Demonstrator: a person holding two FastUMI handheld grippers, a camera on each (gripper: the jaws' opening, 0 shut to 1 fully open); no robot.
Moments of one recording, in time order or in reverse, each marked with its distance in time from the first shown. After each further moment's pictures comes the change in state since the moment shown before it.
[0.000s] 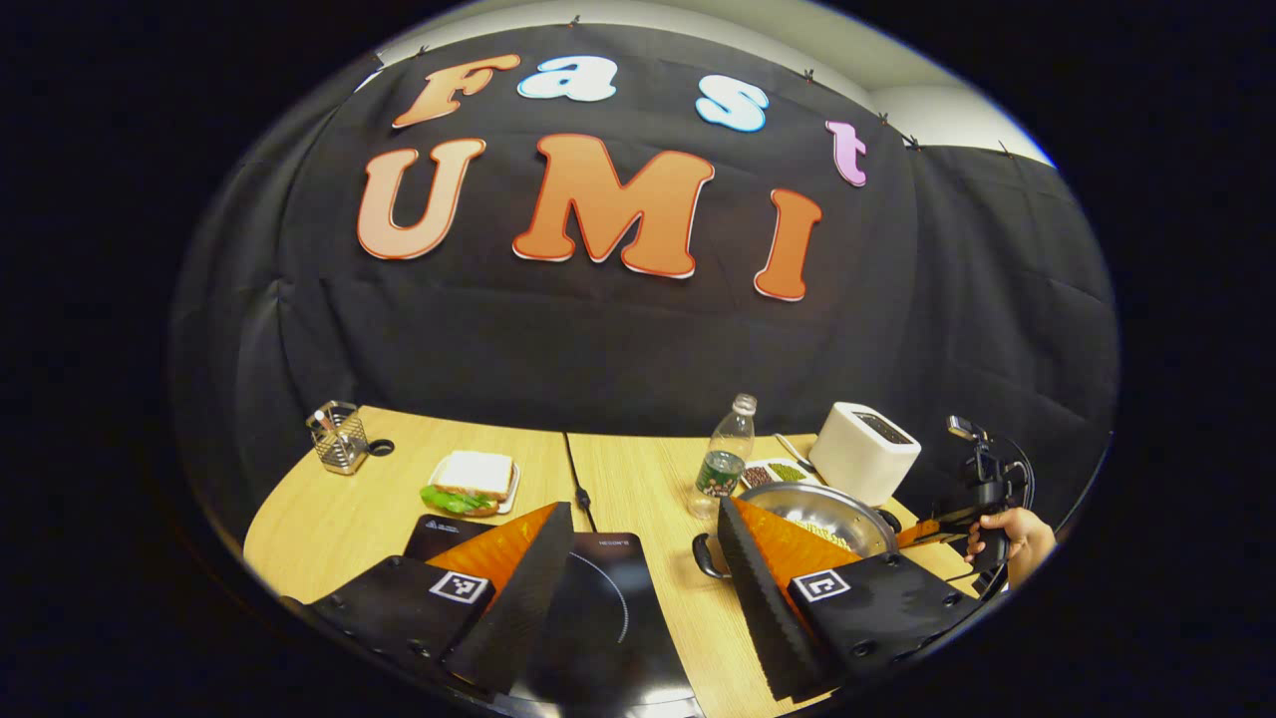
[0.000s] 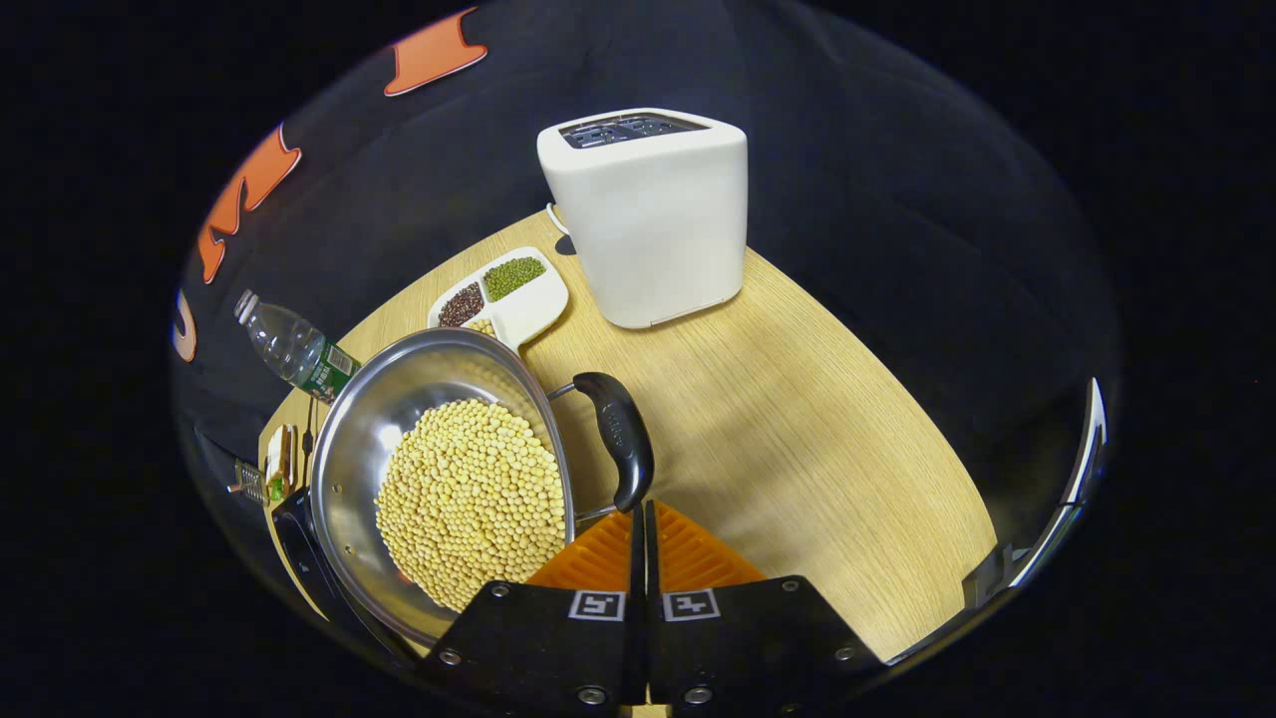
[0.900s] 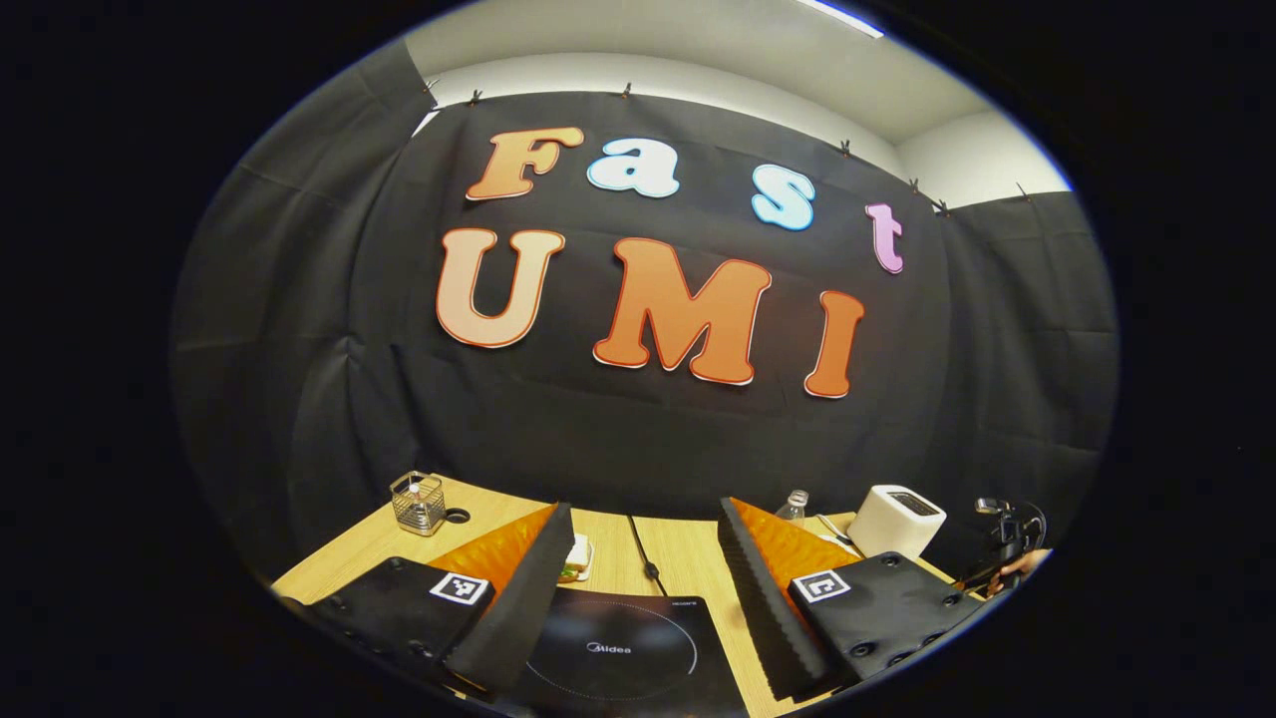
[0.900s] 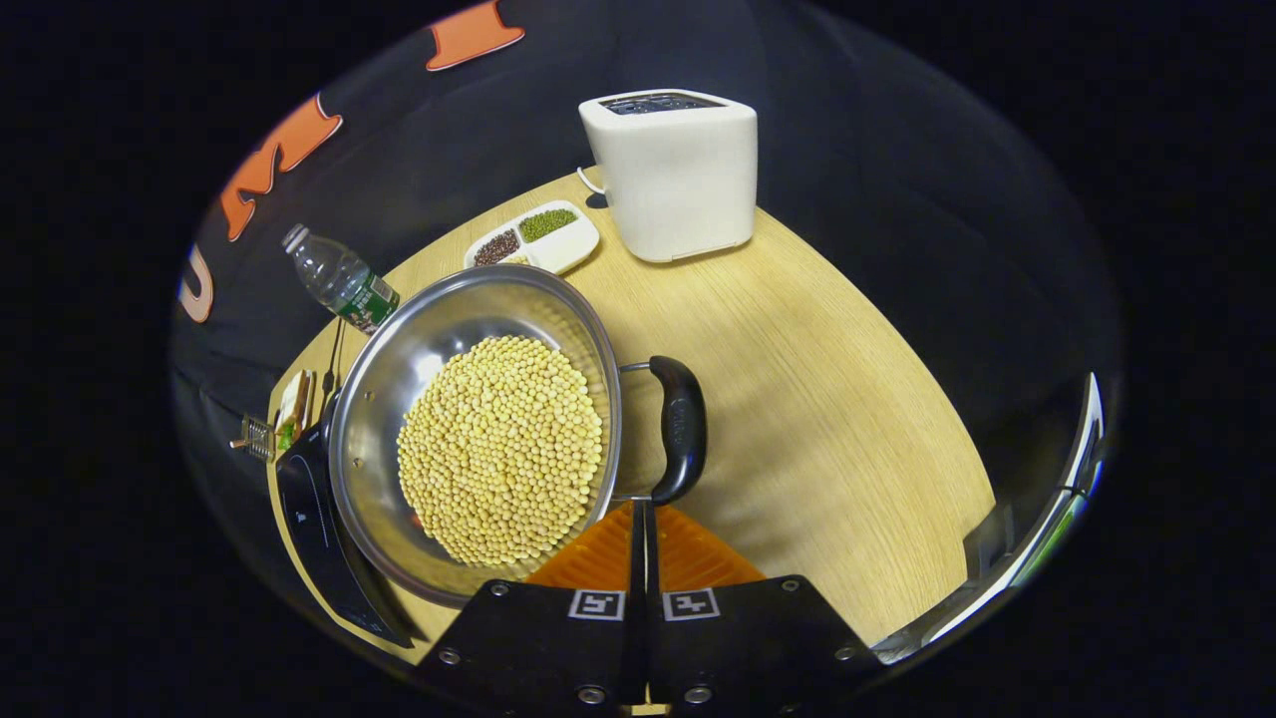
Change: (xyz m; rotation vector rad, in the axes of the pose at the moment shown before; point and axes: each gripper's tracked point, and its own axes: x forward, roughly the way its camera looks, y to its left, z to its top) left arm -0.080 0.082 0.092 -0.031 -0.296 0.124; right arm -0.041 0.006 -0.055 -0.054 0.075 0.020
